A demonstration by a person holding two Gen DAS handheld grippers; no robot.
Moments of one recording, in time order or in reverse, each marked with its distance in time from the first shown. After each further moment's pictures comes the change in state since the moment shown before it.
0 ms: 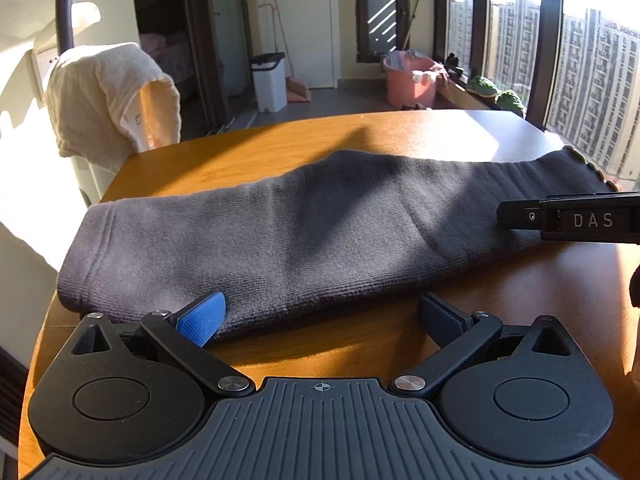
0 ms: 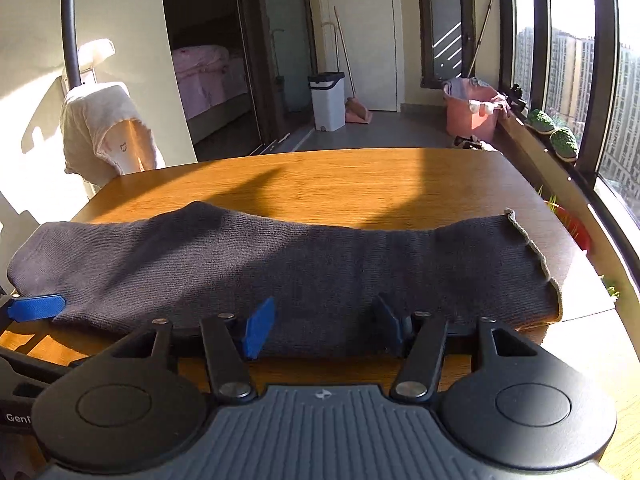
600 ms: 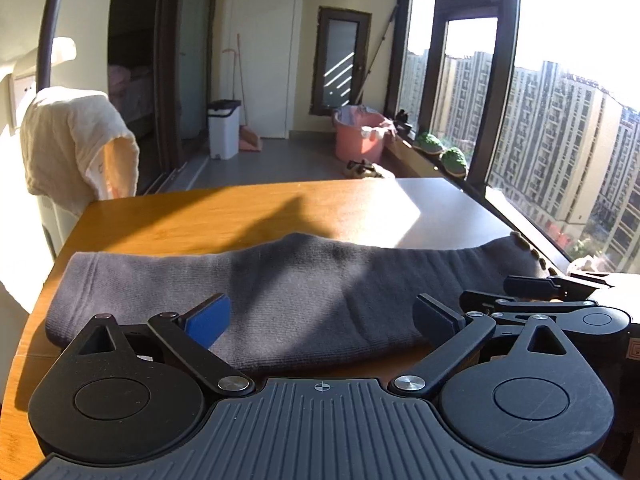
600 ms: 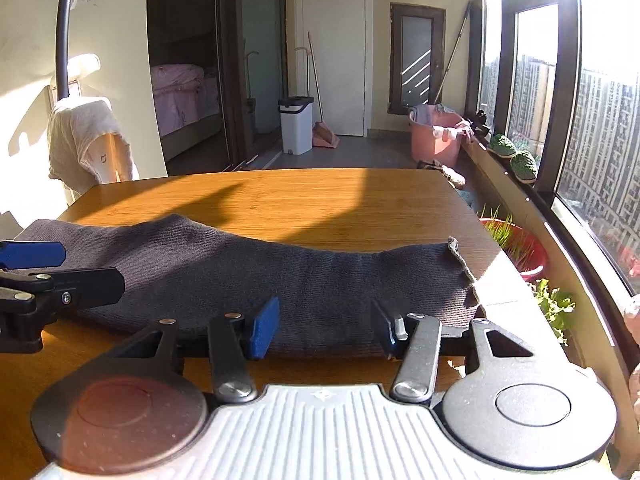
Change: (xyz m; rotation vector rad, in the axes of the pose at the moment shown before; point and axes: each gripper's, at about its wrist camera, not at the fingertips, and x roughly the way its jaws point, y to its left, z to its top) left arm -0.042 -0.014 0.019 -0.024 -0.162 -0.195; right arm -0.049 -0.039 -0.009 0.015 -0.070 -0.100
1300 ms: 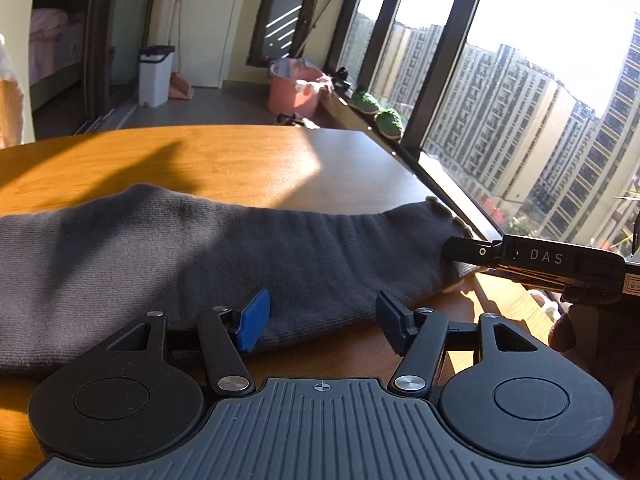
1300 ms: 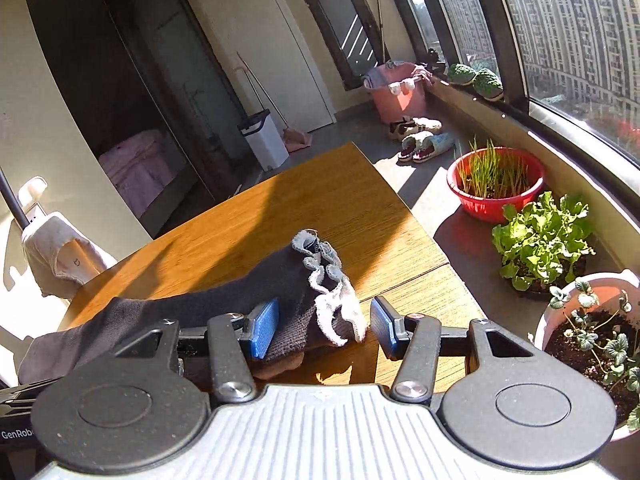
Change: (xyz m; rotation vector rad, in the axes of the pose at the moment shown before) left arm 0.073 -0.051 -0.003 -0.066 0.143 -0.208; right arm 0.028 -0.119 -0.010 0.405 0.022 0.120
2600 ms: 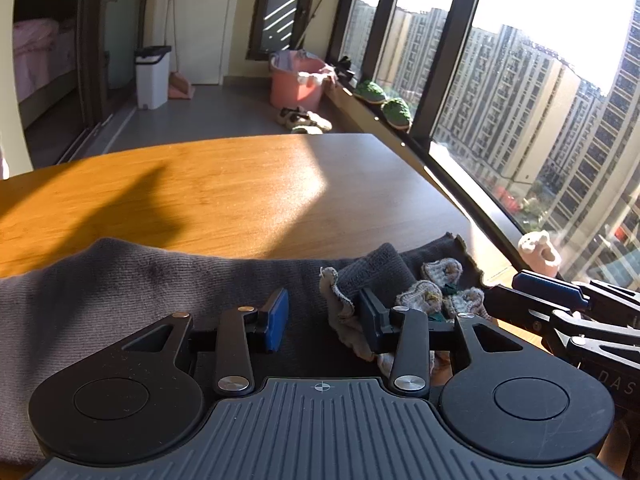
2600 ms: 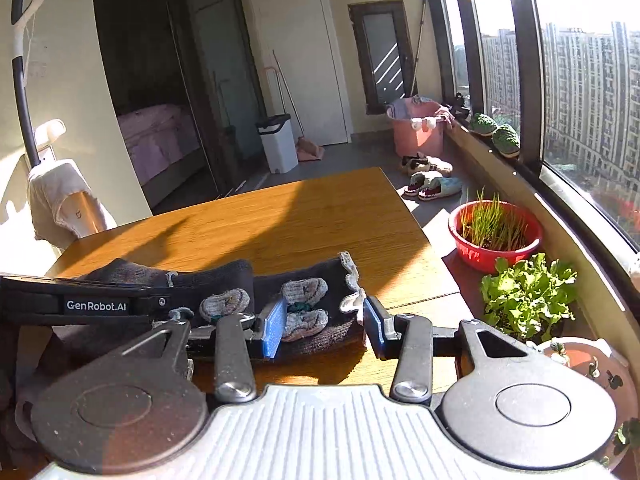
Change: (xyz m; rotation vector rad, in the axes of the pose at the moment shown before) left arm 0.042 -0.015 0.035 0.055 0.033 0.045; right arm -0.007 0.039 -0.006 -0.173 -0.042 -0.079
